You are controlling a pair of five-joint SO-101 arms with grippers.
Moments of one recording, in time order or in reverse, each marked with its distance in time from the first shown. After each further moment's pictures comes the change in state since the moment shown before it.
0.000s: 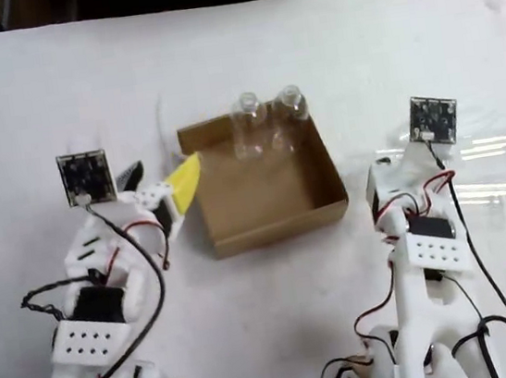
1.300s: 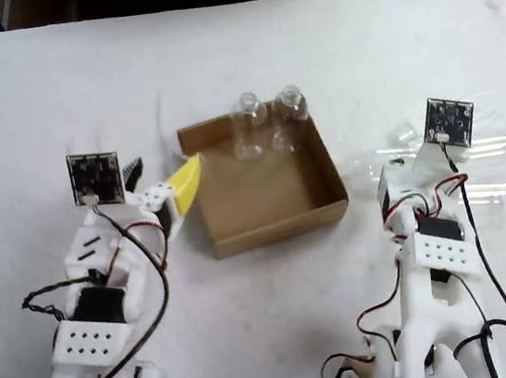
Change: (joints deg) left arm 0.0 0.0 0.5 -1.7 -4.7; right arm 2.9 0.0 0.0 0.1 0.0
